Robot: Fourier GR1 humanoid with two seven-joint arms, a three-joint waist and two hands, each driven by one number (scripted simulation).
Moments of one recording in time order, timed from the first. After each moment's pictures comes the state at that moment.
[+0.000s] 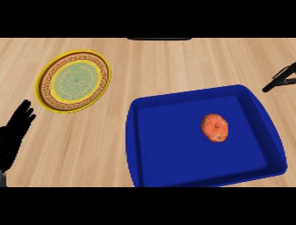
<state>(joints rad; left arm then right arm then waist) 0.01 0.35 0.13 -1.41 0.13 -0.04 0.09 -0.82 -0.48 -0.77 -1.60 1.58 0.34 0.90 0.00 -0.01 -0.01</state>
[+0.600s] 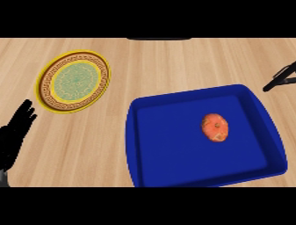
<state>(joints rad) 0.00 0.34 0.14 -1.41 0.12 -0.04 0.10 -0.86 -0.47 -0.83 -1.74 1.39 0.25 0.95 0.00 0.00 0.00</state>
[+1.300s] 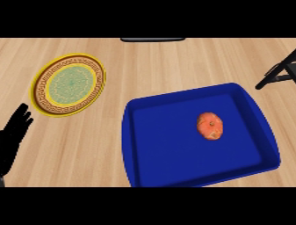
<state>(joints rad) 0.04 0.33 0.16 -1.44 0.11 -0.03 0.12 -0.97 -0.59 -0.84 -2.25 1.35 0.55 0.98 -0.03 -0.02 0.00</state>
